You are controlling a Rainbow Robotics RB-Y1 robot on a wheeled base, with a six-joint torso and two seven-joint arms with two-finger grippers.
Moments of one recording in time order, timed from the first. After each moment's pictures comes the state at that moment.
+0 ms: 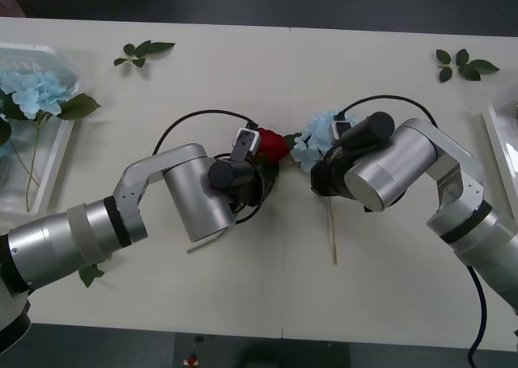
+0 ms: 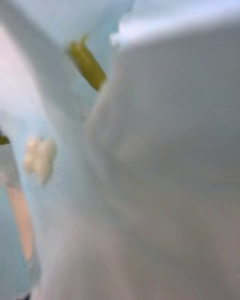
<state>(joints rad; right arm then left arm) -0.52 -0.50 0.57 -1.61 -0.43 1.23 0.94 -0.74 0.48 -1.01 -1.48 0.32 0.92 -0.73</state>
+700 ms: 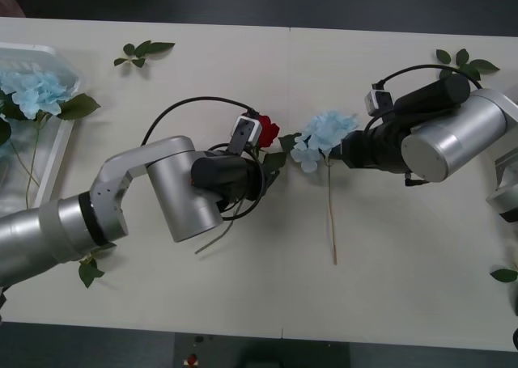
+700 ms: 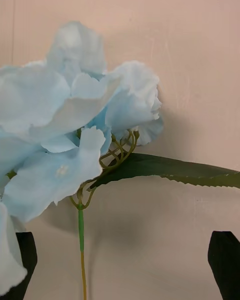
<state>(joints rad) -0.52 -0.67 0.44 -1.68 -0.66 1.17 1.01 -0.74 0.59 -1.00 -1.68 0.35 0.92 -0.71</state>
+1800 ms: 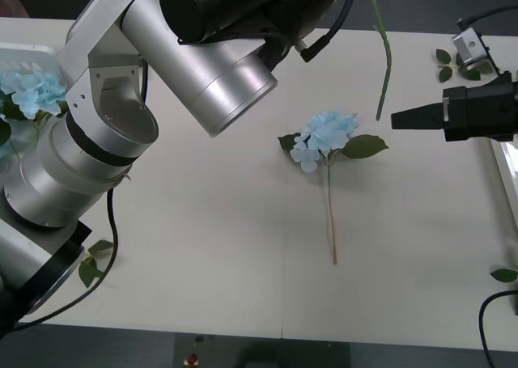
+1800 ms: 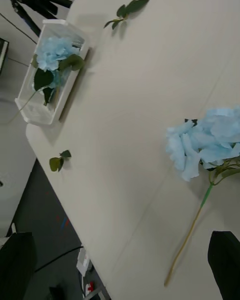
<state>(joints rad) -0.42 -0.58 -0.33 -1.68 -1.51 1.63 1.80 -0.93 0.34 -0.55 -1.93 0.17 0.92 -0.03</state>
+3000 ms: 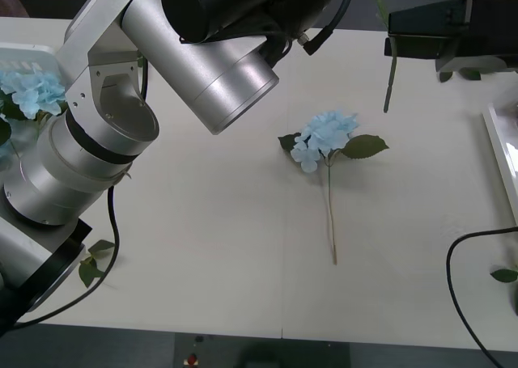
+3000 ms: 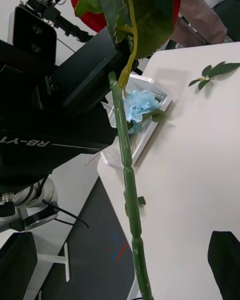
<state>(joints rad) -0.64 -0.51 -0.36 -1.68 -1.68 1.62 1.59 -0.94 0.34 -0.55 -1.93 0.14 0.92 0.04</state>
